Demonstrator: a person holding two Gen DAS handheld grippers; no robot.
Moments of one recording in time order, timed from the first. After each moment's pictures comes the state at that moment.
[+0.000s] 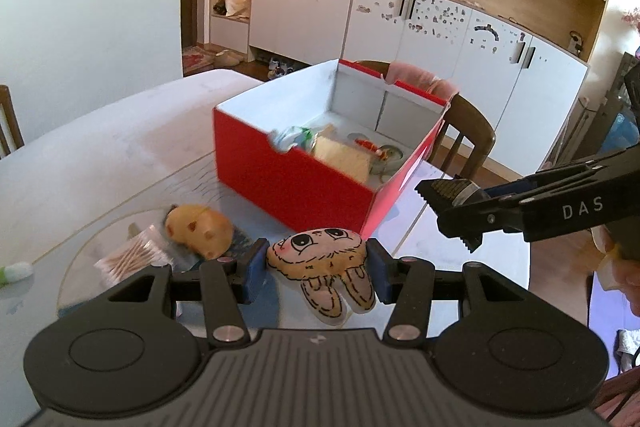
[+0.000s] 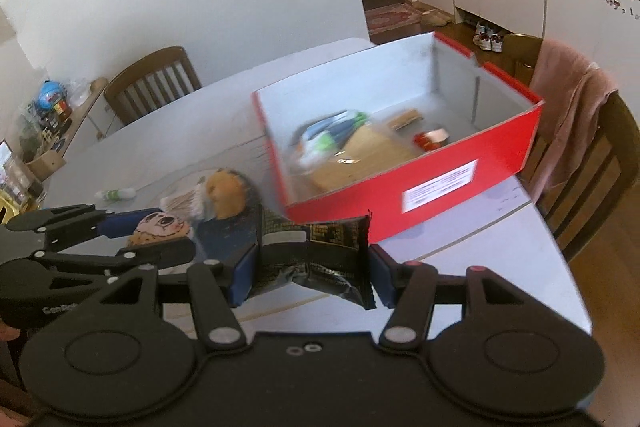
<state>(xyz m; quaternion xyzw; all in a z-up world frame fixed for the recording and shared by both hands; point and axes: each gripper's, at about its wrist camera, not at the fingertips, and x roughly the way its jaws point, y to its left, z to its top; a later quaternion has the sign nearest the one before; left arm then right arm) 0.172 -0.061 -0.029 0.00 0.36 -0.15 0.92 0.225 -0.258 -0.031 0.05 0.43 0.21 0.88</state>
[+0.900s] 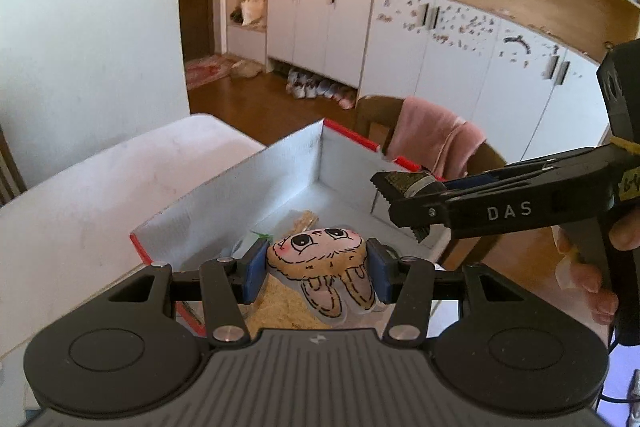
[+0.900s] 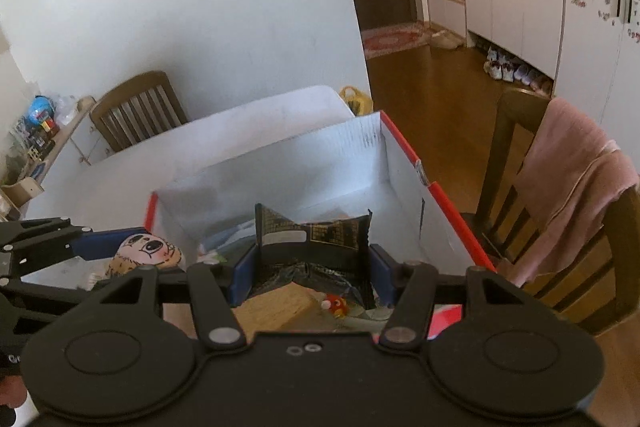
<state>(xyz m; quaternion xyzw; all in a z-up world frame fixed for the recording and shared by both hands) 0.314 -0.164 0.000 0.00 0.36 -0.10 0.93 0.392 -0.316 -0.035 0.03 0.41 0.24 0.88</state>
